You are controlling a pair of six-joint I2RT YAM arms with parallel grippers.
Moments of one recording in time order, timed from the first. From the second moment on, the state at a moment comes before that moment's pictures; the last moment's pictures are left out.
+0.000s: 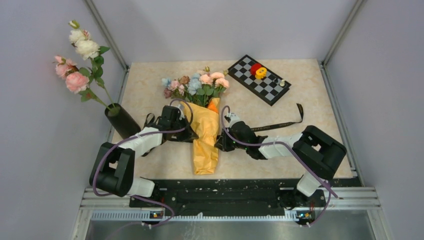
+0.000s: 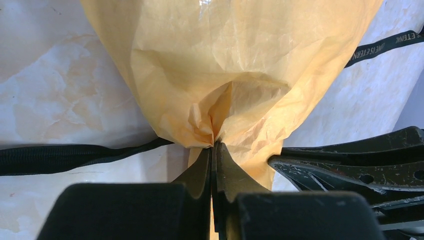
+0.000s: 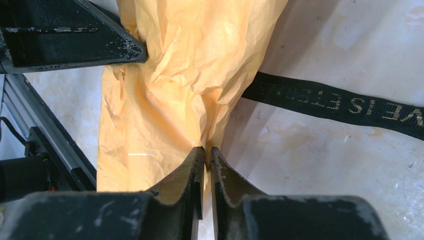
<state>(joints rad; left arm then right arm) -0.31 1.40 0.67 -0.16 0.36 -0.68 0.89 1.65 0.66 0.42 -0.08 0.67</state>
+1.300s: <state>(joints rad) -0.31 1.35 0.71 -0.24 0.27 -0.65 1.05 1.64 1.02 -0.05 0.27 0.39</state>
